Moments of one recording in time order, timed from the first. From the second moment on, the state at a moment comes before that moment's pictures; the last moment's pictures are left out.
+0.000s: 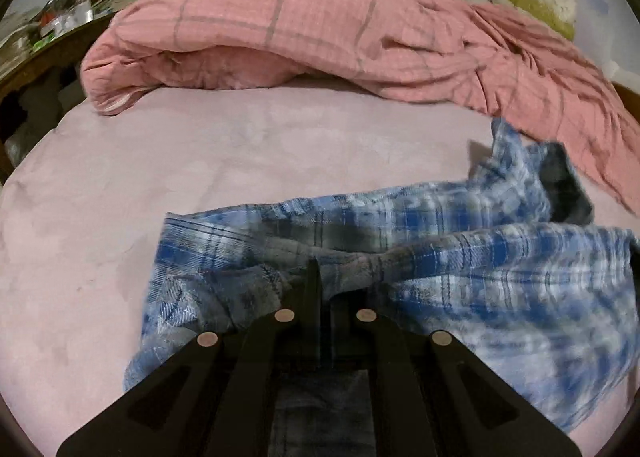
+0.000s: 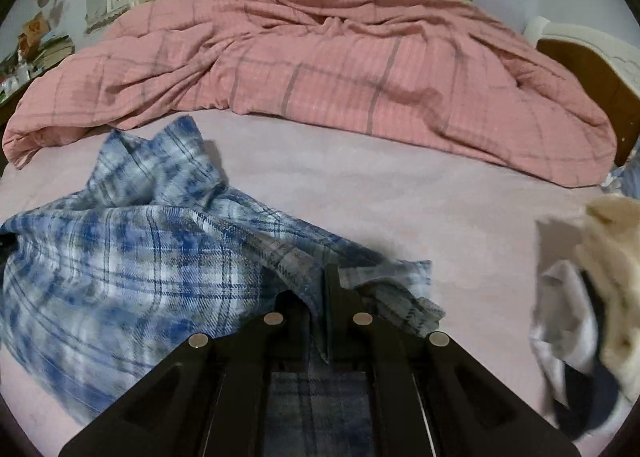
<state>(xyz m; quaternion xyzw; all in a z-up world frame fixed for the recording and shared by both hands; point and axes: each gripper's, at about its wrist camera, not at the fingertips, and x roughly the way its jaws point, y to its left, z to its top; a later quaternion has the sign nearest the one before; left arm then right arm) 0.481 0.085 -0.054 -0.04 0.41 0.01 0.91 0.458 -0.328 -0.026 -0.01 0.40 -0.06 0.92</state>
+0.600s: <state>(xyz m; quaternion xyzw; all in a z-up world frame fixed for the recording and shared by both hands) 0.497 0.082 -0.053 0.01 0.39 0.02 0.92 0.482 -0.308 -0.045 -0.05 0.38 -0.09 0.92</state>
